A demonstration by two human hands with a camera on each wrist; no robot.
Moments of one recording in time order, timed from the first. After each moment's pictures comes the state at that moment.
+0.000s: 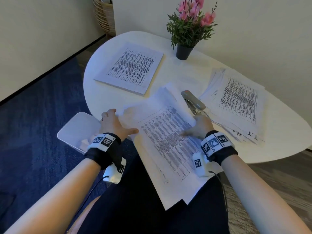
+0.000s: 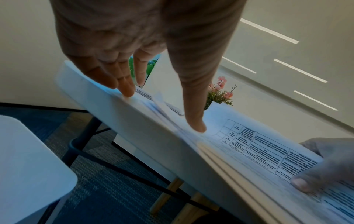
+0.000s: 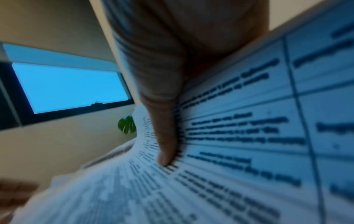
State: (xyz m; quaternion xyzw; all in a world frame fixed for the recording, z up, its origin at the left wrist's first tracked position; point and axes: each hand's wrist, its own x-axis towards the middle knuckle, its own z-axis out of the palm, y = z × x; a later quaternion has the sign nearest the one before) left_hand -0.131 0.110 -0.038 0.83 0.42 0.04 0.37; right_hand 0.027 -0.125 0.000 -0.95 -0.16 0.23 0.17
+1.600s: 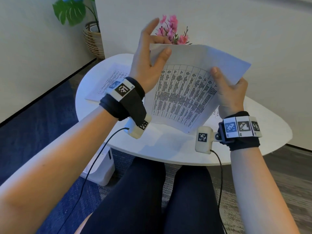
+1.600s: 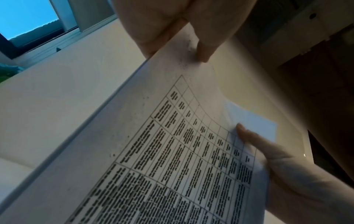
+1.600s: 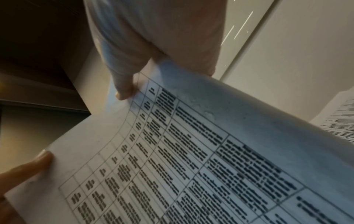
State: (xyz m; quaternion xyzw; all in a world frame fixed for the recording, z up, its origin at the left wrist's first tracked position) left_hand -0.030 0.052 0.153 0.77 -0.08 0.40 0.50; right_hand 0.036 -0.154 0.136 -0.63 -0.17 -0.10 0.75
